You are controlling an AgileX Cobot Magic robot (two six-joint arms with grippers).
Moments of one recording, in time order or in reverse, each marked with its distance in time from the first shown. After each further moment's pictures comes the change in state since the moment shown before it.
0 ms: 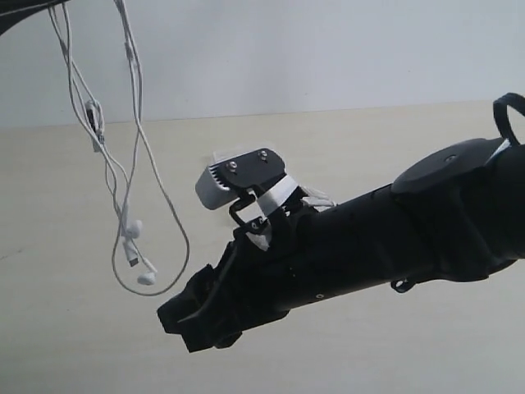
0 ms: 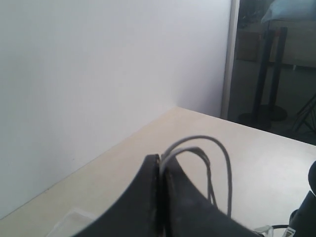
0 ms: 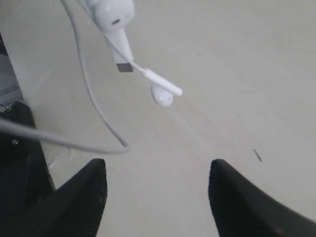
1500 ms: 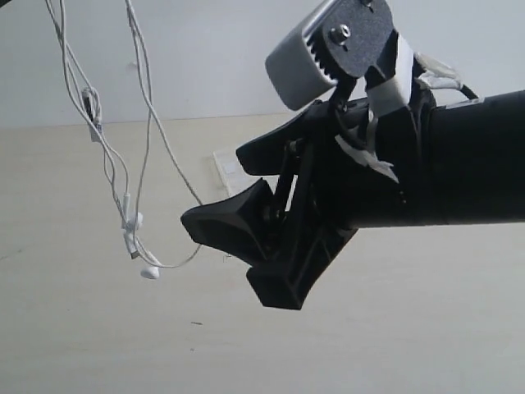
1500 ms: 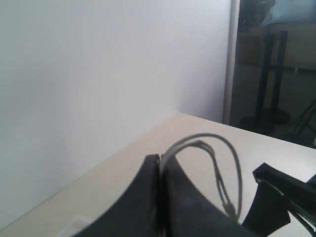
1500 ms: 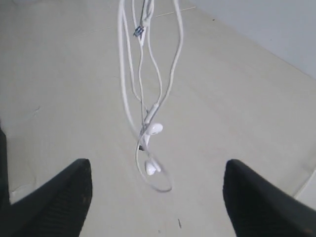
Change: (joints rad) left arm 0.000 0.000 -0.029 0.026 0.000 -0.020; right arm 0.000 -0.401 0.002 -0.304 -0.112 0.032
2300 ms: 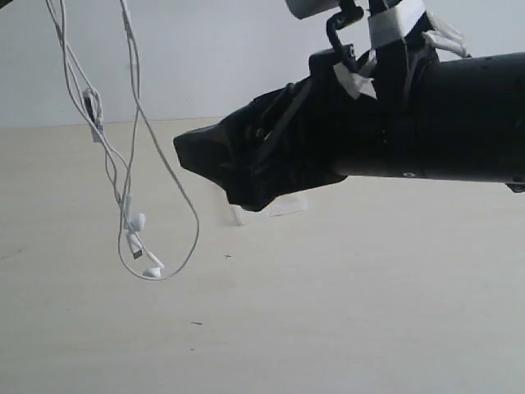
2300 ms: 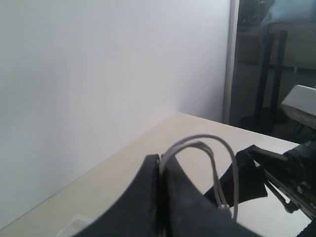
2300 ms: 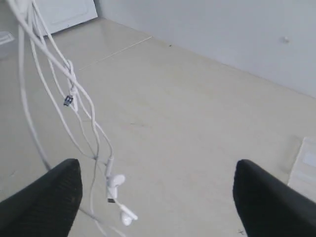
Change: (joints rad) left arm 0.000 0.000 0.000 0.002 -0.001 0.000; right arm 0.000 0.028 -0.041 0.180 -0.145 0.023
